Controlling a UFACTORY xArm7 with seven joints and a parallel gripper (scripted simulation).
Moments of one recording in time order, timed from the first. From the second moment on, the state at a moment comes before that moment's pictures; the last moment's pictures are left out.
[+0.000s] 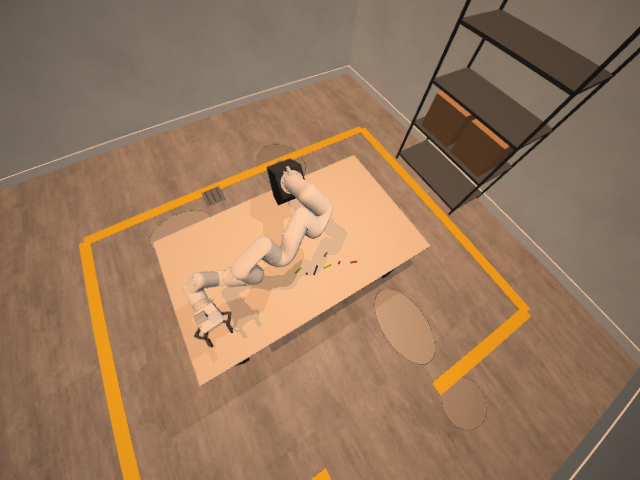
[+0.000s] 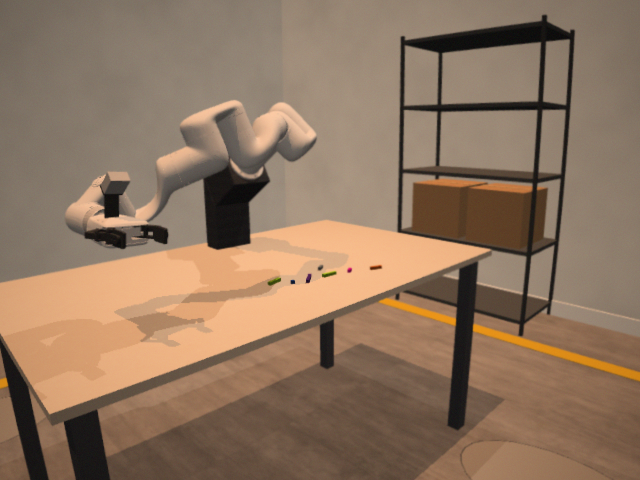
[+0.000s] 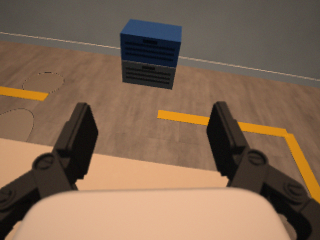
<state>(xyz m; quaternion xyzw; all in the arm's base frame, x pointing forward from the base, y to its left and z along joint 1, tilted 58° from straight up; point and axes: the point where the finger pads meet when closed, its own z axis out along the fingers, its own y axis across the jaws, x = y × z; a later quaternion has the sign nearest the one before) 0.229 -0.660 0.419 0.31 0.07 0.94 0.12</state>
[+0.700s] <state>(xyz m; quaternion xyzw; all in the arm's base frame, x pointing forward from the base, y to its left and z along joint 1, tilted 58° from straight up) 0.262 -0.542 0.359 0.43 0.22 0.85 0.21</state>
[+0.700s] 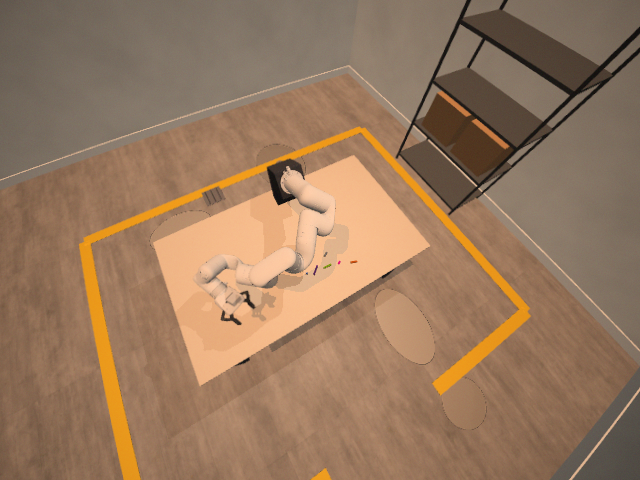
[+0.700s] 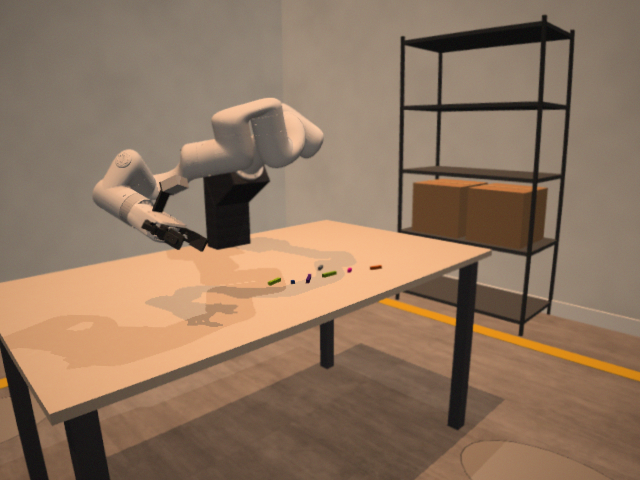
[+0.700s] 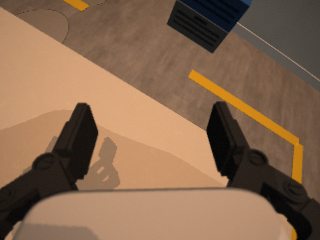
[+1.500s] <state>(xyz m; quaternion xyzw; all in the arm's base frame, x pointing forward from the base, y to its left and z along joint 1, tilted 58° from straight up) 0.297 -0.420 0.293 0.55 0.36 0.69 0.29</state>
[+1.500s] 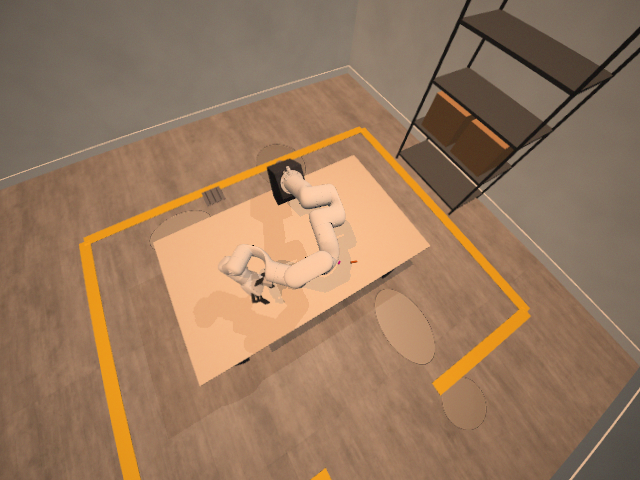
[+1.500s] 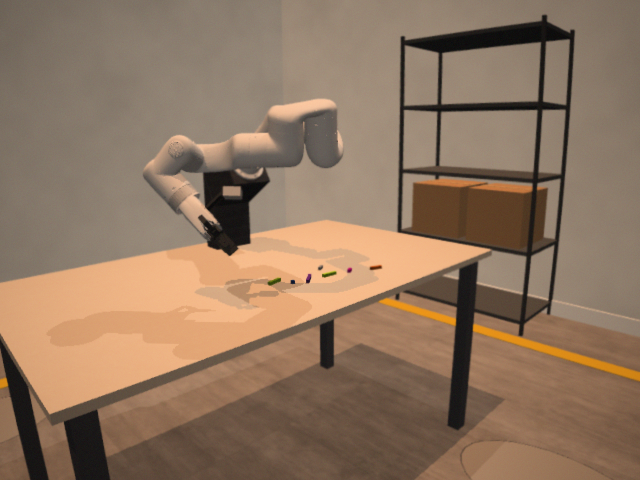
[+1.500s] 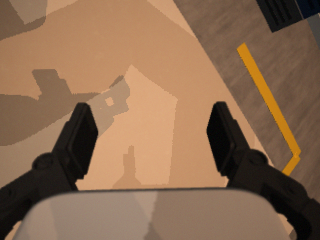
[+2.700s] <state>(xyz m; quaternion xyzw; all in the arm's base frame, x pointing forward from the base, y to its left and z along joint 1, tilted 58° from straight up) 0.322 -0.335 0.248 0.62 0.45 0.55 0.33</state>
